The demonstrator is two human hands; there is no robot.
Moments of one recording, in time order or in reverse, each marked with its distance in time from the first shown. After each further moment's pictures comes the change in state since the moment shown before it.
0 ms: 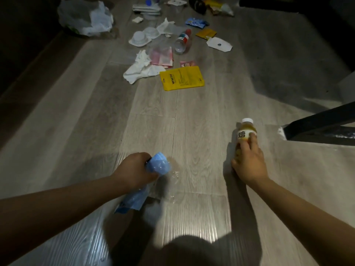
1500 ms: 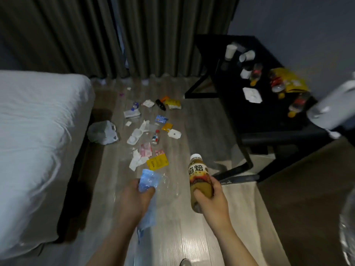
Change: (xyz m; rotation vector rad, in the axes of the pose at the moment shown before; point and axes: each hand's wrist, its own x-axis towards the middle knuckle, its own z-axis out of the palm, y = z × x) left_hand -0.300 0.508 -0.529 -0.429 0.305 -0.251; right_hand -0.239 -0.320 -0.761 1.073 0.011 0.459
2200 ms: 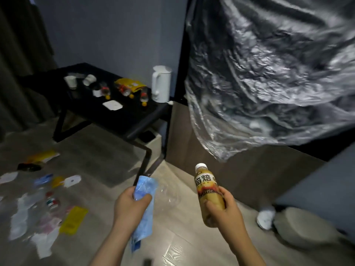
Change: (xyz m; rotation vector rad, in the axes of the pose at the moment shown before) left_hand -0.152 0.069 -0.008 0.088 -0.729 0.463; right_hand -0.290 0.030 -0.071 0.208 0.902 0.105
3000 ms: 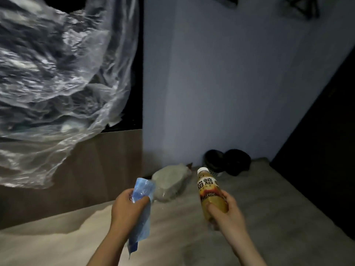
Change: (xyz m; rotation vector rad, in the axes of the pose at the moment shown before) left_hand -0.340 0.127 0.414 0.152 -0.750 0.425; right_hand -0.157 0.206 -0.476 0.207 0.852 0.254
